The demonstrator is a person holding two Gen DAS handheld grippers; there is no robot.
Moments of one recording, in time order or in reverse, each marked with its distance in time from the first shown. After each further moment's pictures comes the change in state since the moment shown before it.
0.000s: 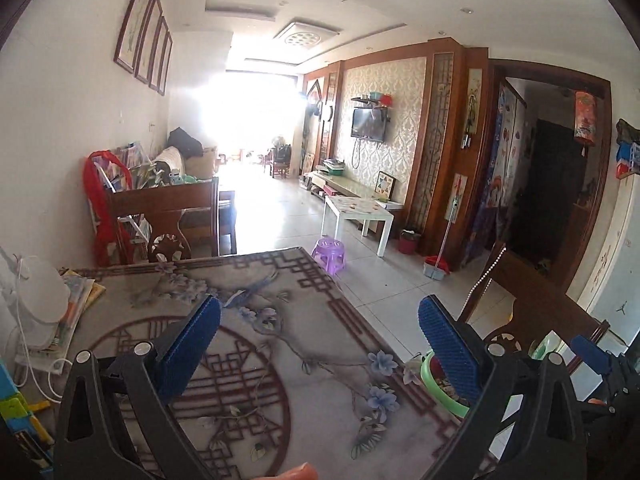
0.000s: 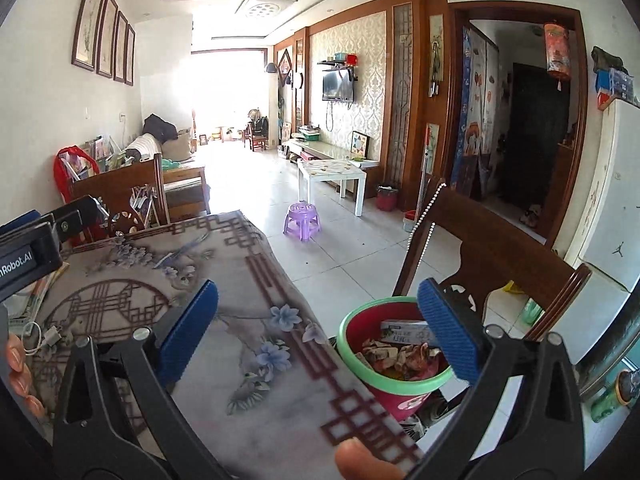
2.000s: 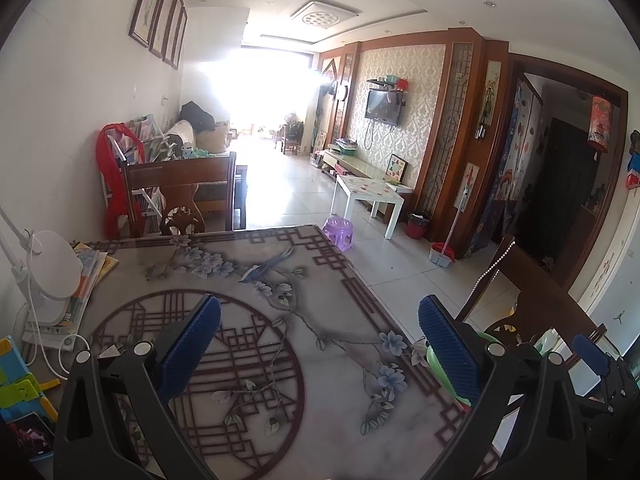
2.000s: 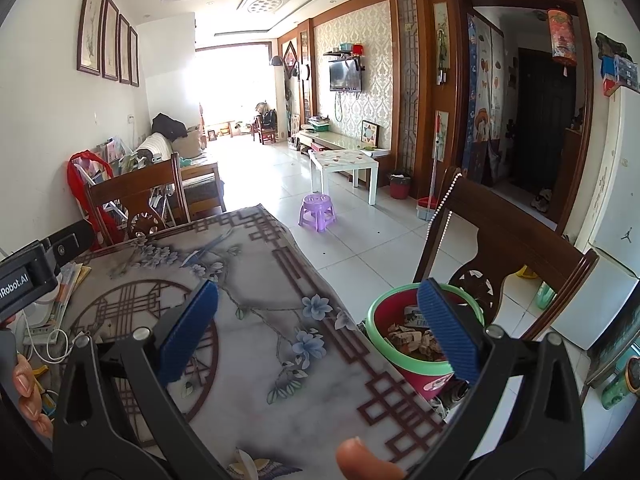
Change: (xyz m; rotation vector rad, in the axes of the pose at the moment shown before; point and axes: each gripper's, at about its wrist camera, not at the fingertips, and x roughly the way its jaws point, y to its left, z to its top) left arm -0.013 0.034 -0.002 -0.052 0.076 0.013; right arm -0.019 0.023 0.005 0.012 0.032 0.014
